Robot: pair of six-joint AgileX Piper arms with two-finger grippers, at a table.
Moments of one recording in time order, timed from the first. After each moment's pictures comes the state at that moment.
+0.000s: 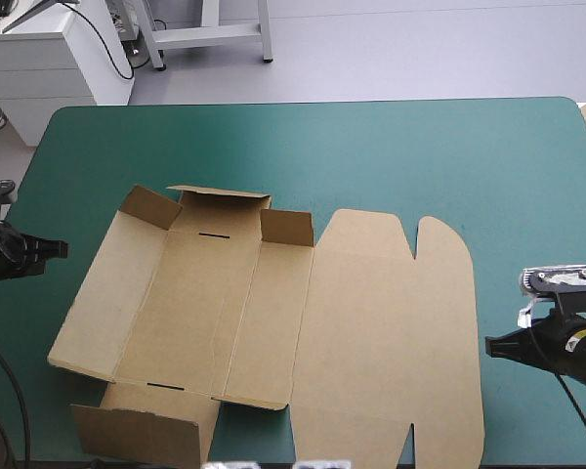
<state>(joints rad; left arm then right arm) 0.46 1.37 -1.28 -0.24 1.24 0.46 -0.02 0.72 -0.76 0.02 1.04 -0.07</state>
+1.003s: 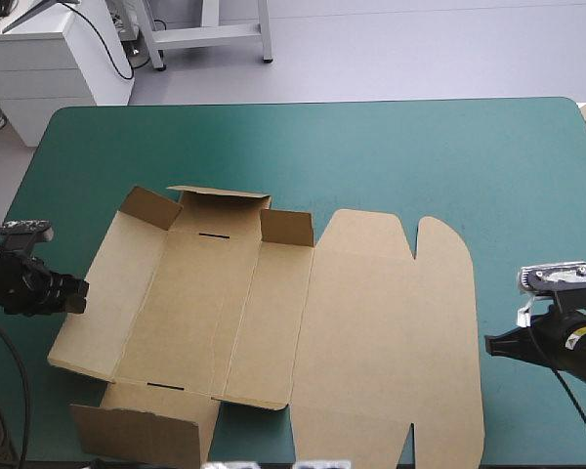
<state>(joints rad) 0.47 1.43 -1.09 -0.27 1.23 0.61 -0.02 0.72 -0.76 0.02 1.01 -0.11</state>
